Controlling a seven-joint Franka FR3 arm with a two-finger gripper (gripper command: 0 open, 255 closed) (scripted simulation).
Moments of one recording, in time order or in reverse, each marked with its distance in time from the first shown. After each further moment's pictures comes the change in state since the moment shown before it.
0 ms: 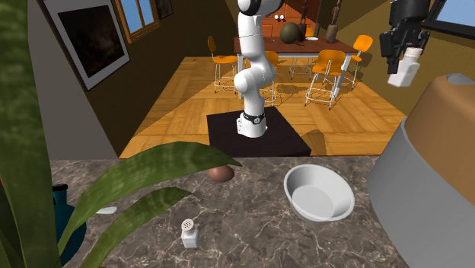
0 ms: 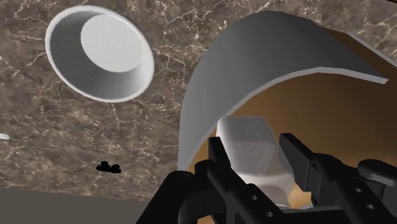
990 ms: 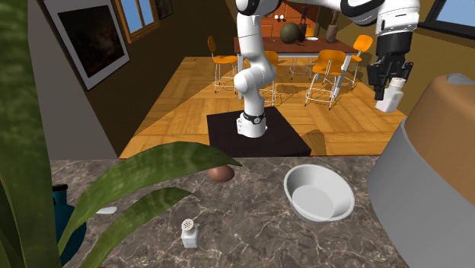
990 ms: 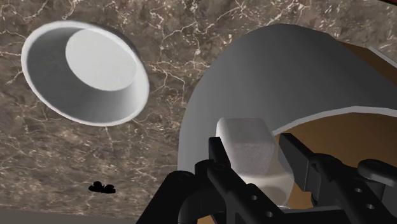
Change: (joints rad) arm -0.003 -0.033 -0.004 -0.233 -0.017 0.197 0.041
